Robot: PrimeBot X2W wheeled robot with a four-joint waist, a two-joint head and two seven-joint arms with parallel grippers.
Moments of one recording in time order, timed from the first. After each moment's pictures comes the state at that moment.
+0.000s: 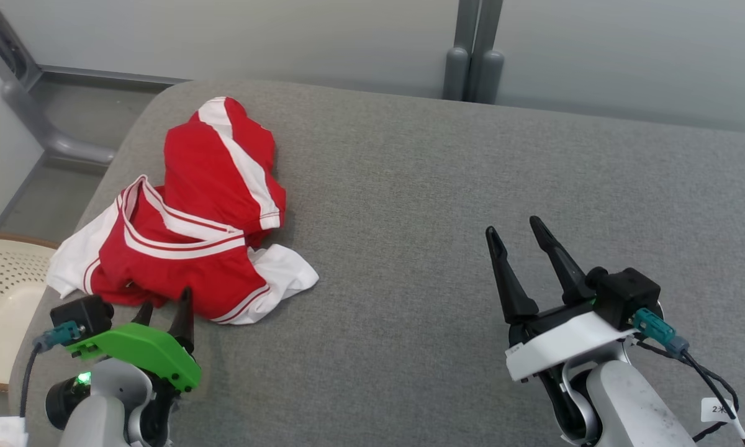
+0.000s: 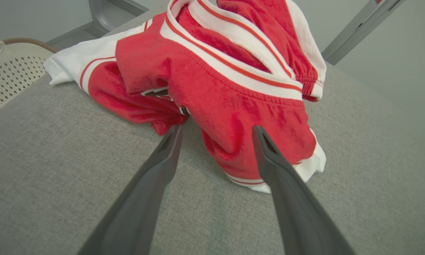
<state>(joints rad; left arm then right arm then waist) -0.25 0.10 0.04 0.49 -0.49 -0.10 0.12 -0.19 -0.06 0.24 0.19 0.29 0.13 -0.26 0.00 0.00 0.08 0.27</state>
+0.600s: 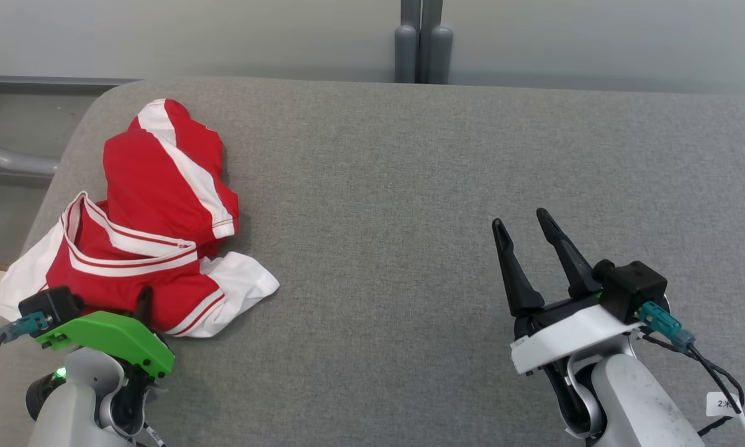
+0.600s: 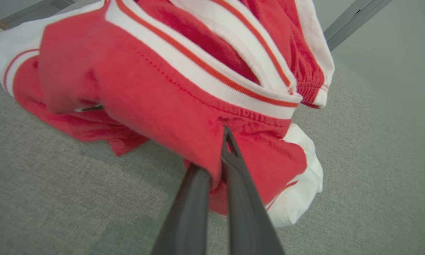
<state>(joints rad) -0.34 0.17 0.03 0.64 -0.63 -0.13 0.13 -0.21 -0.06 0.23 0.19 0.29 0.13 -0.26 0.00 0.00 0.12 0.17</state>
